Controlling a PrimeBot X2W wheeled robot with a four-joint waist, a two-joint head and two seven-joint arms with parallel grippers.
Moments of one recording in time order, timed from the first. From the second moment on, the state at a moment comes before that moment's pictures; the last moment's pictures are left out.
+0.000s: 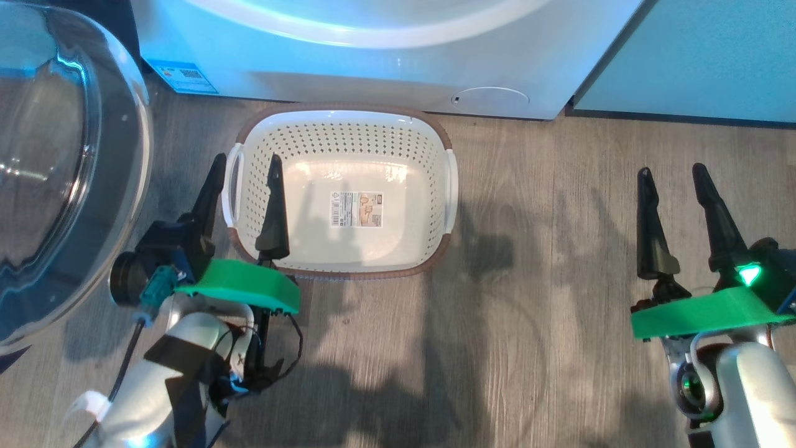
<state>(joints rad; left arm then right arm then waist) -0.41 0.35 -0.48 0.09 -0.57 0.25 -0.25 -0.25 -0.04 0.13 0.09 0.24 0.13 -0.26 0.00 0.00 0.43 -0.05</state>
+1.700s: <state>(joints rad) -1.23 0.57 -0.39 0.24 -0.62 0.08 0.32 -0.37 -0.04 0.25 -0.04 0.50 0.13 -0.26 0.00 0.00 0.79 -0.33</state>
